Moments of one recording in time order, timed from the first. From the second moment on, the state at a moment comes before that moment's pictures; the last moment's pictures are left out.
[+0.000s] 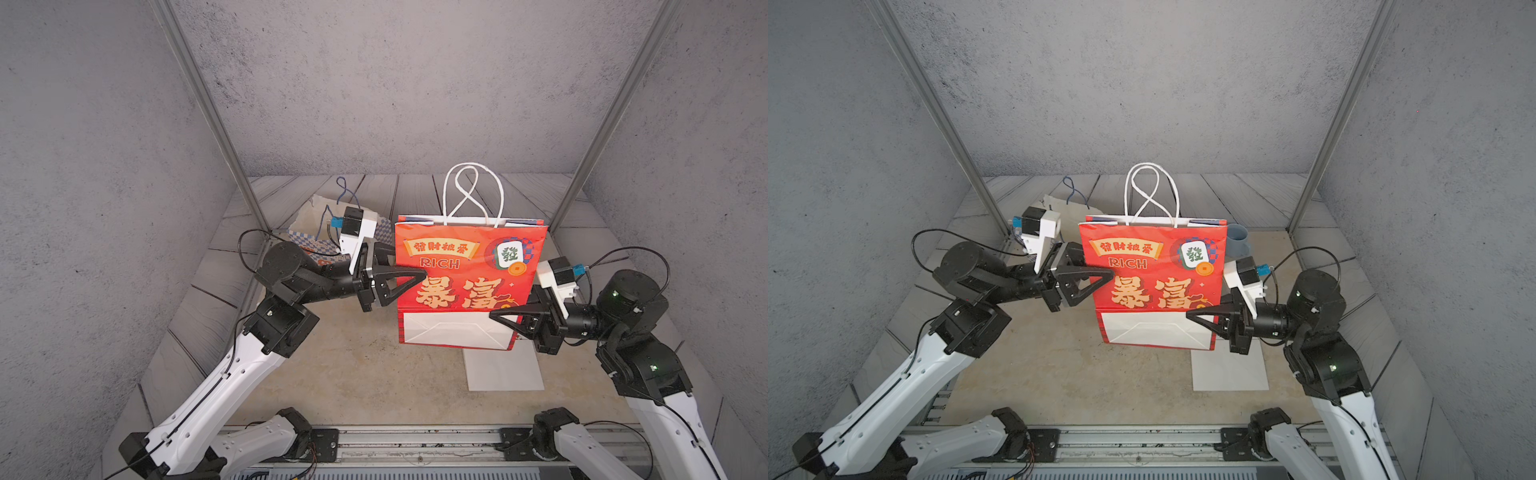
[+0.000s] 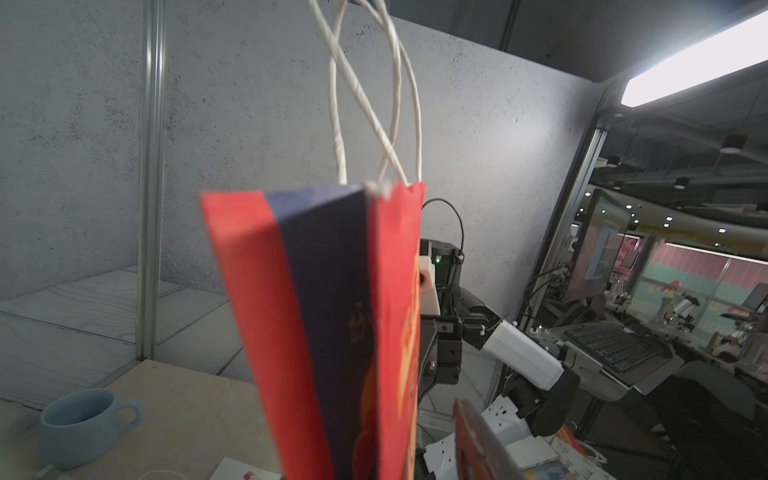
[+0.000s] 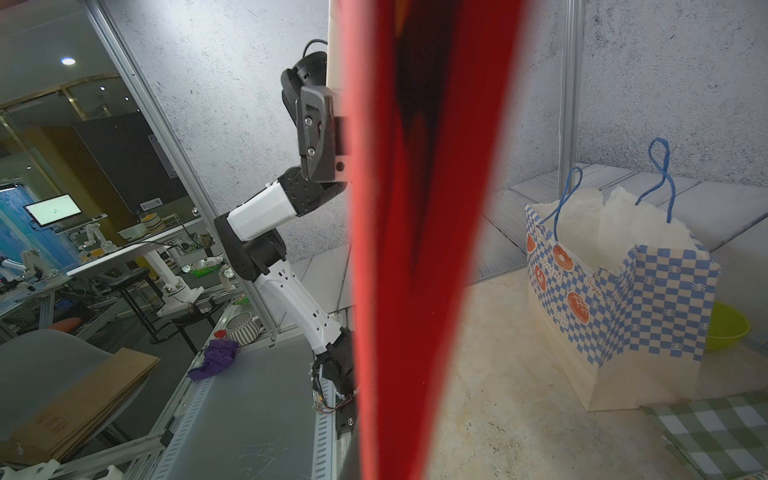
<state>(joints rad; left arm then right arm) -0.69 1.06 1.31 0.12 0.84 -0.51 0.27 0.76 1.15 -0.49 -1.22 0.16</state>
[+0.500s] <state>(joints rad) -0.69 1.09 1.42 0.03 0.85 -0.45 0.27 0.76 1.15 -0.53 -1.23 0.15</state>
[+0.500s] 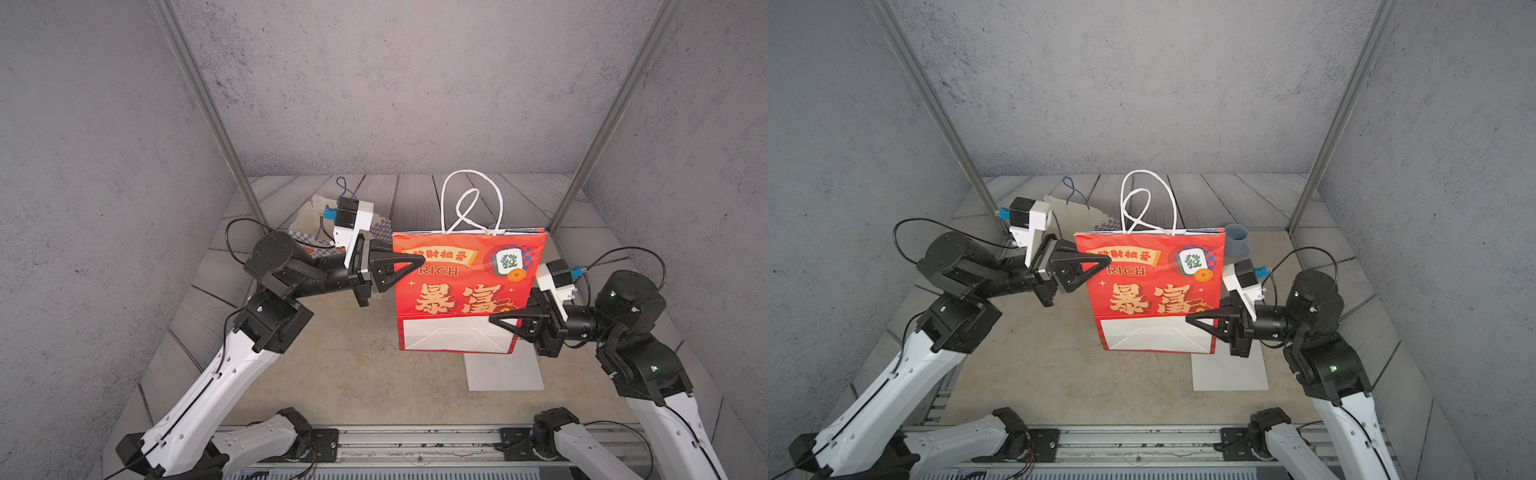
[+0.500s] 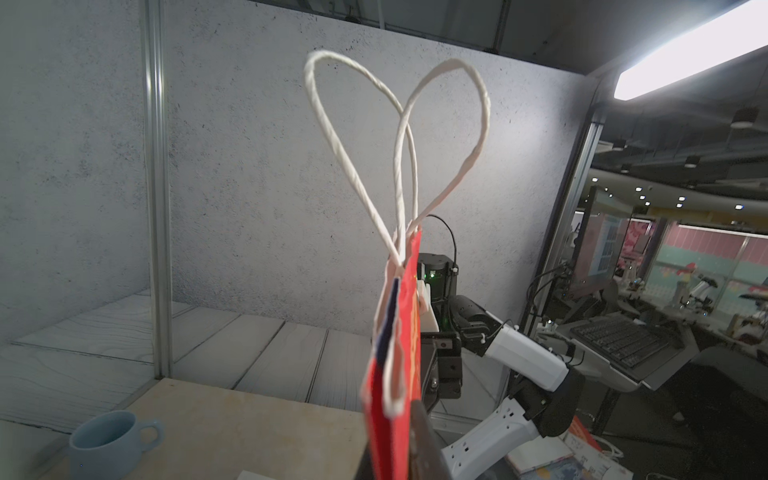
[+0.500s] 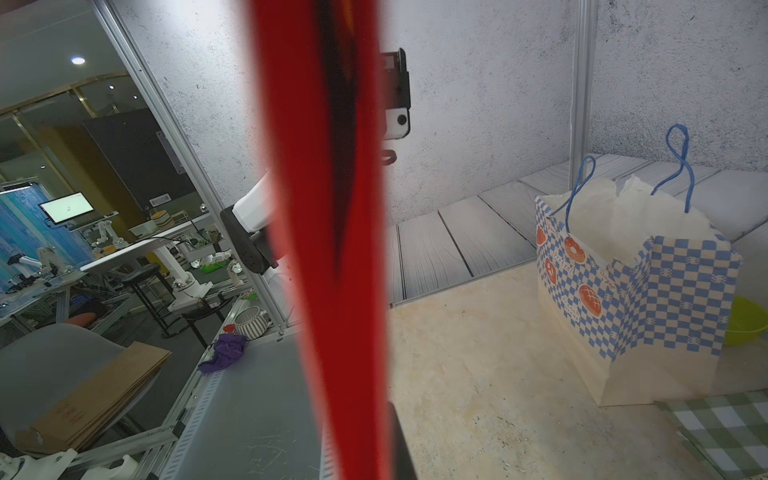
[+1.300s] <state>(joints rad) -0.67 1.11 1.45 0.08 0.85 -0.53 0.28 0.75 1.15 -0.61 -1.23 0.09</state>
